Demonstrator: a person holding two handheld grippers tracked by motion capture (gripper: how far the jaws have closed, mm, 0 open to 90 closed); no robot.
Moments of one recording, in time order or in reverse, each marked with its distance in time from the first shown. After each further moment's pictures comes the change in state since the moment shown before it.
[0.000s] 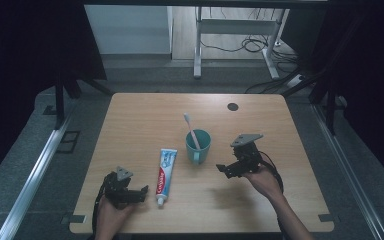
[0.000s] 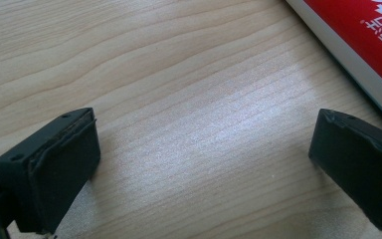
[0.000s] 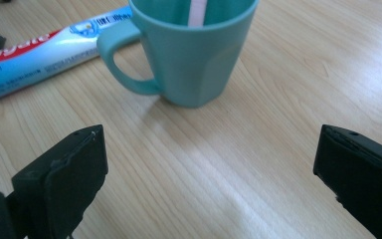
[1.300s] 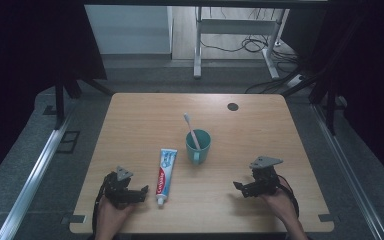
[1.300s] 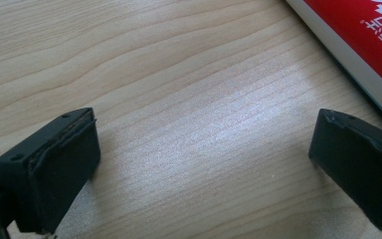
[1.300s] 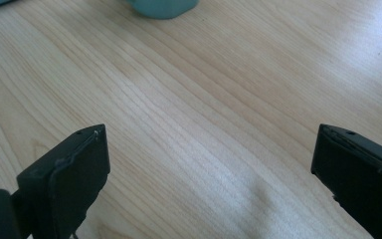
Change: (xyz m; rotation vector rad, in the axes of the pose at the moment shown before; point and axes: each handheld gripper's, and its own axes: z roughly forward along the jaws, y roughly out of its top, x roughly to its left) left arm 0.000 0.000 0.000 -0.001 0.000 0.001; right arm -0.003 -0.085 -0.015 -0.005 -0.072 0.062
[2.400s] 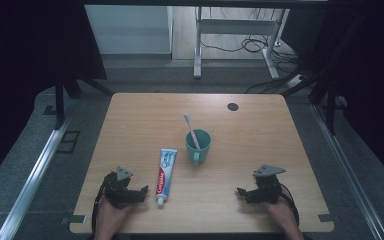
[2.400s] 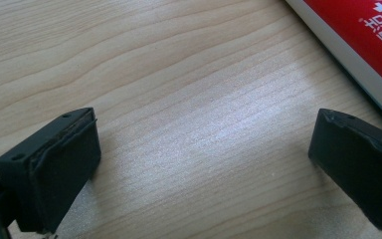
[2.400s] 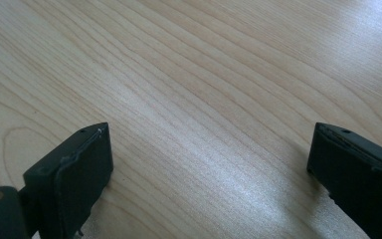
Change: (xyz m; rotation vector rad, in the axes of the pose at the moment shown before) left arm 0.001 0.000 -0.001 0.003 -0.008 0.012; right arm -0.006 -0.038 0.013 0.006 -0.020 0.044
